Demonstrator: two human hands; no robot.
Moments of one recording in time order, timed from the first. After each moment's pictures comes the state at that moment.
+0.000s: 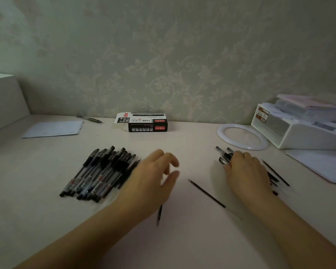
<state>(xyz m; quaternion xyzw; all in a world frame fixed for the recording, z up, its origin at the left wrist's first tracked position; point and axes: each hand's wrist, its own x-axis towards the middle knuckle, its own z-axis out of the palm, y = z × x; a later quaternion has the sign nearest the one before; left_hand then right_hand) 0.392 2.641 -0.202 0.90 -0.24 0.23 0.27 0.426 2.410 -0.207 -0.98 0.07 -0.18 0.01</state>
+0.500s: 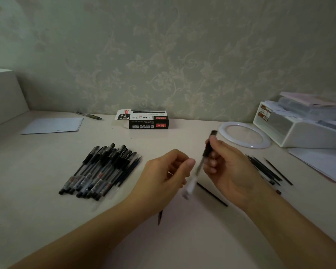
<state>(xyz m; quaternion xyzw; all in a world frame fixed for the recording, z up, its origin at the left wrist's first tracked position) 0.394 2.625 -0.207 0.79 -0.23 0.11 0.55 0.410 2.457 -0.179 -0.53 -0.03 0.03 0.85</state>
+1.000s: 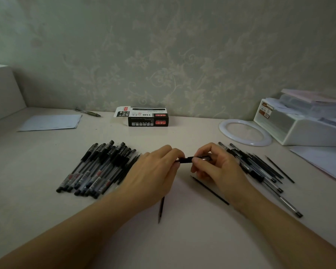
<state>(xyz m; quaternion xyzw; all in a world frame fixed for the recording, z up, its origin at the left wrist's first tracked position) 0.408 2.642 -0.206 0.90 -0.29 0.24 0.20 0.417 2.449 -0.210 -0.74 -0.15 -0.02 0.65</state>
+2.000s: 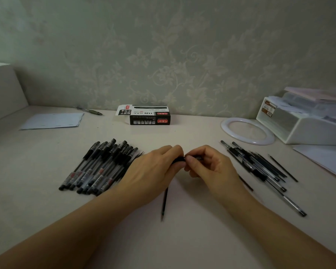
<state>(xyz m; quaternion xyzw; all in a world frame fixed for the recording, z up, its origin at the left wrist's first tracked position) 0.412 2.647 -0.208 0.91 -0.29 0.20 0.20 0.411 2.470 -0.217 -0.75 -0.15 -0.07 0.64</state>
